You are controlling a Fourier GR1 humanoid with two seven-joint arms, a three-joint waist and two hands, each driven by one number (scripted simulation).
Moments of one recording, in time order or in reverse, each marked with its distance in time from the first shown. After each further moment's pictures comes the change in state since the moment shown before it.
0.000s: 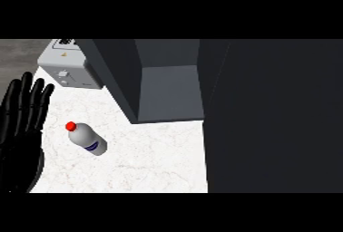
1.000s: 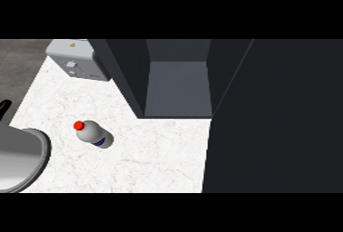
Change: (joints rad) left arm 0.074 0.180 0.329 -0.041 0.710 -0.213 0.340; right arm 0.225 0.030 0.239 -0.329 -0.068 0.094 0.210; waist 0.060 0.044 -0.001
